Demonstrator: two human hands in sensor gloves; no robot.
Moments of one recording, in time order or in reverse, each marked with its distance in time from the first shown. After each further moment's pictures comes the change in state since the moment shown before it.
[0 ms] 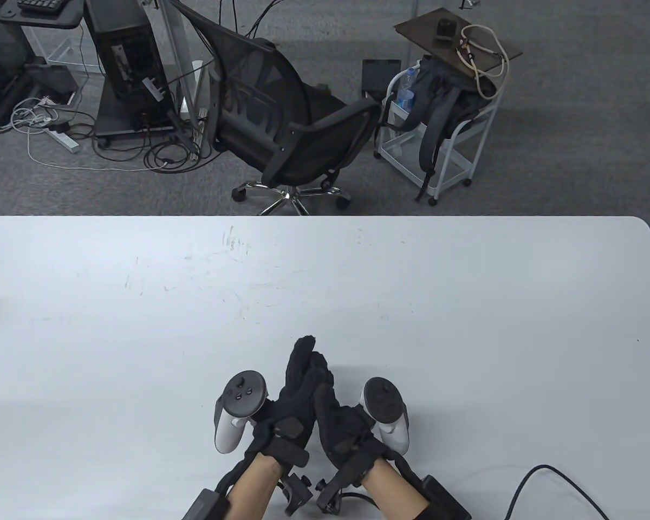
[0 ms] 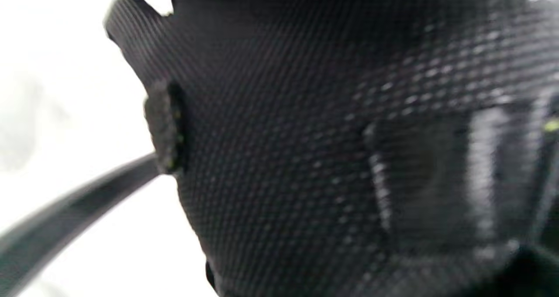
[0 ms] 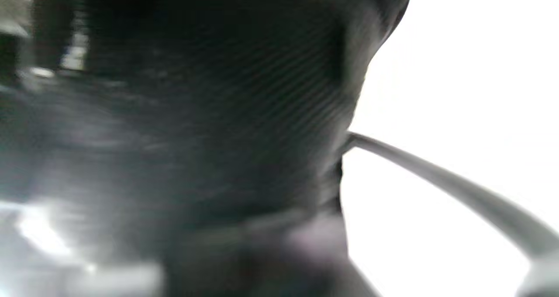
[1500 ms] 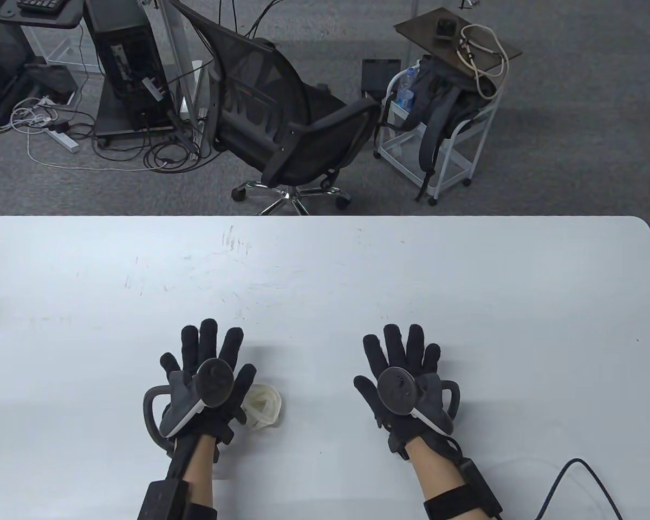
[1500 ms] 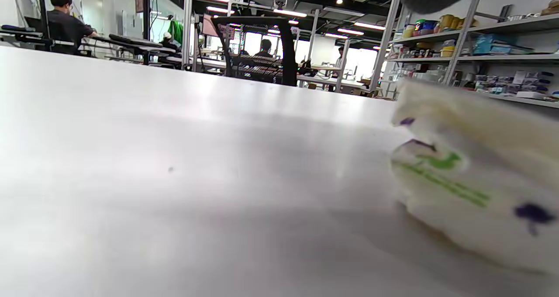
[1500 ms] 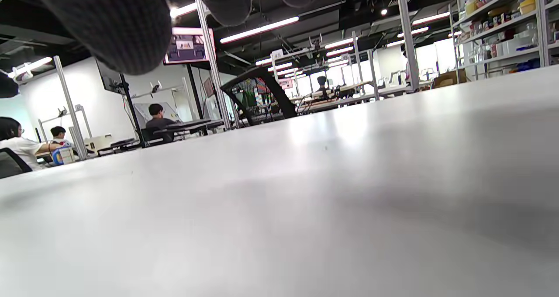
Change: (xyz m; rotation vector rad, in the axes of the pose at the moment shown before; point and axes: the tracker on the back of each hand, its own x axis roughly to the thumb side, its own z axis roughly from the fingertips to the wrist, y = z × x) left_hand -0.013 0.107 0.027 0.371 0.393 -1.179; right_hand -0.007 -0.090 0.011 -0.351 0.194 1.199
